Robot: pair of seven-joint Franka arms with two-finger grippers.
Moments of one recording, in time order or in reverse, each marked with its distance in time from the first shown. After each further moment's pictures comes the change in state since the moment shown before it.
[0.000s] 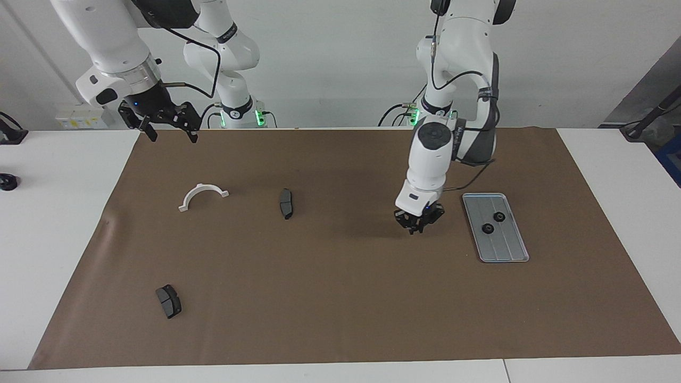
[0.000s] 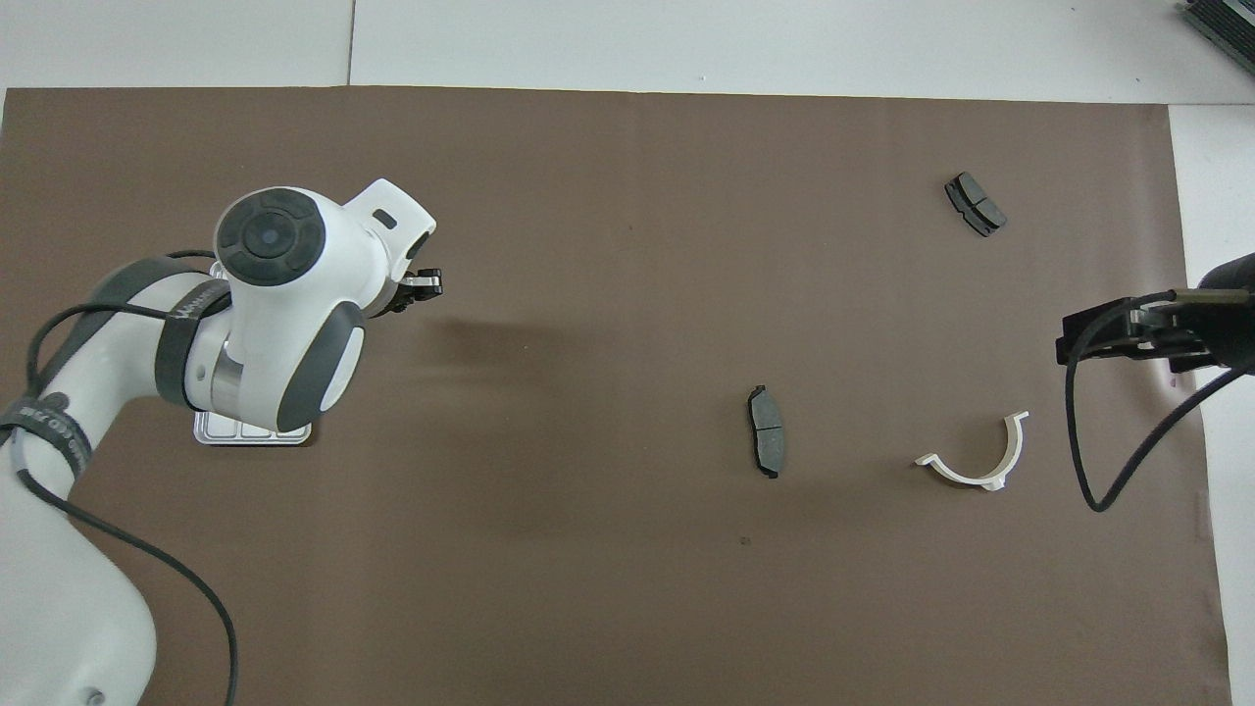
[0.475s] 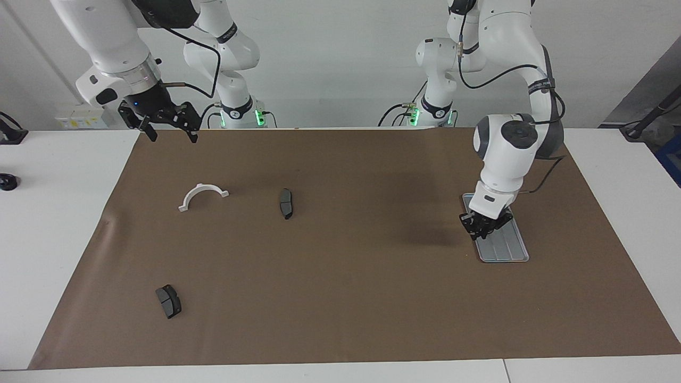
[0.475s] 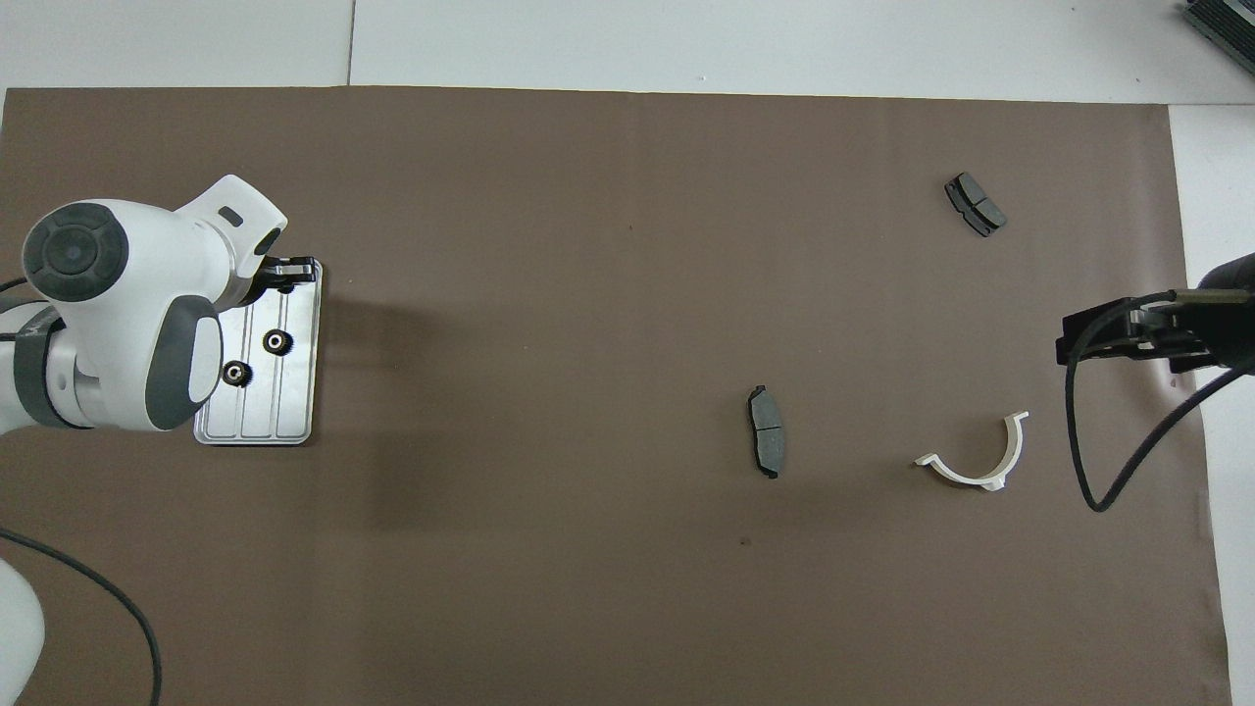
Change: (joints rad) left arm 0.211 -0.001 -0.005 -0.124 -0.032 0.239 0.220; right arm 0.000 0.000 0.000 0.000 0.000 0.000 0.000
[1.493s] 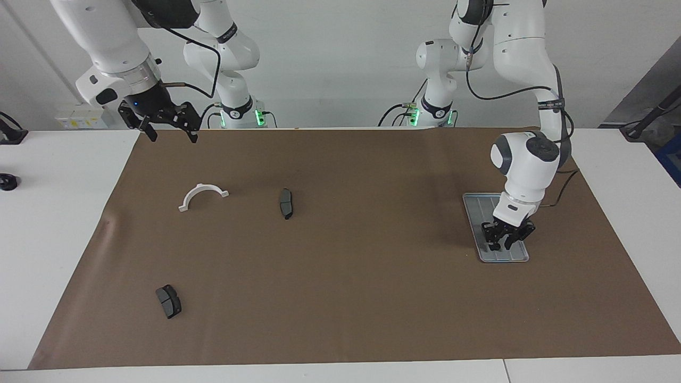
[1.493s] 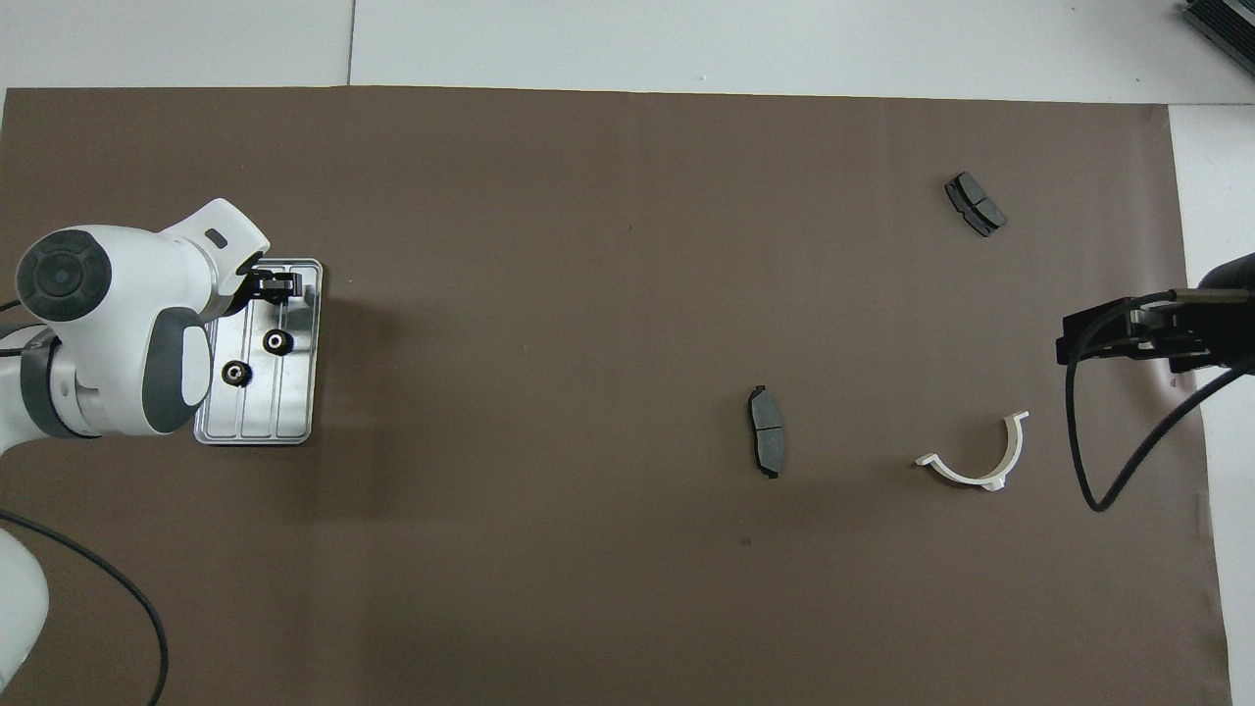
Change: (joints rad) left arm 0.048 0.060 -0.004 -0.015 -0.035 0.090 0.156; right arm 0.000 0.000 0.000 0.000 0.000 0.000 0.000
